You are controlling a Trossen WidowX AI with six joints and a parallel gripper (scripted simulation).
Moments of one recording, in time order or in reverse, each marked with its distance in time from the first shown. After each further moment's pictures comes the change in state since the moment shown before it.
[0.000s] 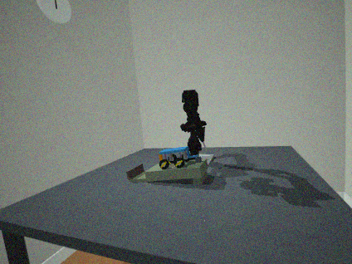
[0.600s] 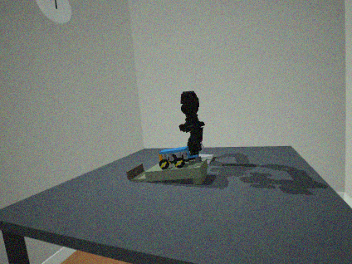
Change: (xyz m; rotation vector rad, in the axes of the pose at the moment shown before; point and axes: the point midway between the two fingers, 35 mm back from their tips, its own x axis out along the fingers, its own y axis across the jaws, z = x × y) arm -0.001 -0.026 0.017 0.003 -0.010 0.004
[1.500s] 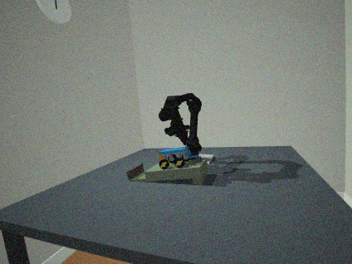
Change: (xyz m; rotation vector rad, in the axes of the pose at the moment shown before) arm -0.011 0.003 0.088 0.001 -0.009 -0.004
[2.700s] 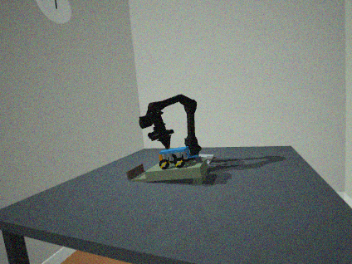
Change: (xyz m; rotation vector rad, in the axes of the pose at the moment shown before) arm -0.010 -0.006 0.112 0.040 -0.004 -0.001
